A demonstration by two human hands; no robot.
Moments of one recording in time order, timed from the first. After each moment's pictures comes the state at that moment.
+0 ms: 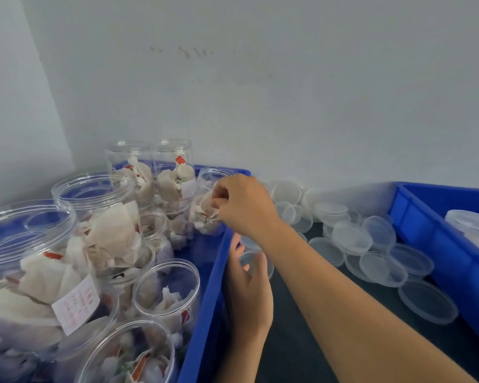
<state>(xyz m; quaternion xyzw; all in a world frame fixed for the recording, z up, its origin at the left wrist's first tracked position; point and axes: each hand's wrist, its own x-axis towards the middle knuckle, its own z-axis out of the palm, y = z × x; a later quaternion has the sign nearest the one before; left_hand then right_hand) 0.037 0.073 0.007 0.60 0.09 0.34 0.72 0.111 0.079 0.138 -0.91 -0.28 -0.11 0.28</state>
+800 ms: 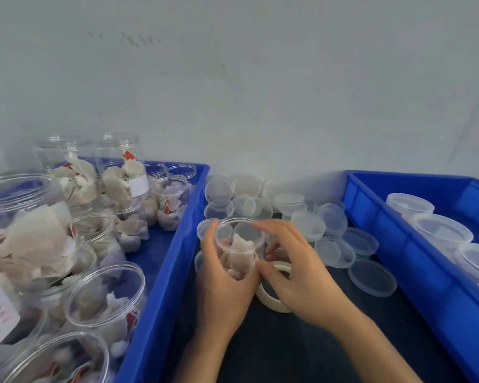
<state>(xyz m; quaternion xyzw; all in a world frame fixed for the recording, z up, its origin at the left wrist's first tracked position) 0.038 0.062 -0.007 0.75 0.01 0.31 0.59 0.054 -0.098 0.048 -0.83 -0.33 -0.14 0.43</state>
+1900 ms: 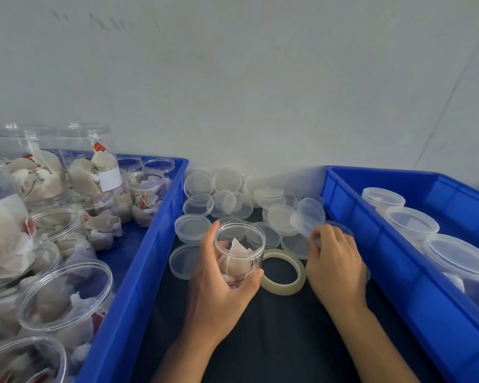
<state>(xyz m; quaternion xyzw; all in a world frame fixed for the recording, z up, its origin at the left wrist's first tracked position) 0.038 0.049 -0.023 0.79 -0.07 0.26 0.56 0.084 -0.167 0.017 -0.93 0.00 -0.32 0.19</state>
